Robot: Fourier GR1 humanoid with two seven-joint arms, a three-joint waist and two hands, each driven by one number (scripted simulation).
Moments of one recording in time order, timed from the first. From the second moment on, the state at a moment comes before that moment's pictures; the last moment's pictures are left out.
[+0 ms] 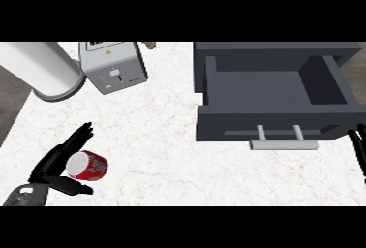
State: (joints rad) left arm -0.26 0.36 0.14 -0.61 -0.20 -0.49 -0.73; right arm 0.25 -0.04 -0.23 -2.12 -0.07 0.19 0.09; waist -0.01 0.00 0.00
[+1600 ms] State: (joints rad) left arm -0.28 0.17 0.23 -0.79 0.01 -0.29 -0.51; right arm 0.31 -0.01 -0.24 -2.17 -0.09 0.21 0.07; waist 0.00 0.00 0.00
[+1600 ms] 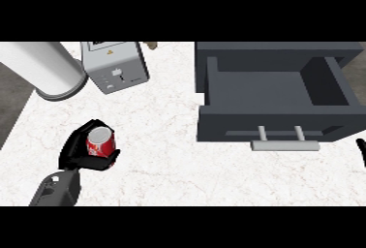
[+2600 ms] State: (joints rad) left arm -0.36 0.01 0.06 -1.35 0.00 0.07 -0.08; right arm 0.32 -0.01 -0.27 -2.18 -0.12 0.22 0.06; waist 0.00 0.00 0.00
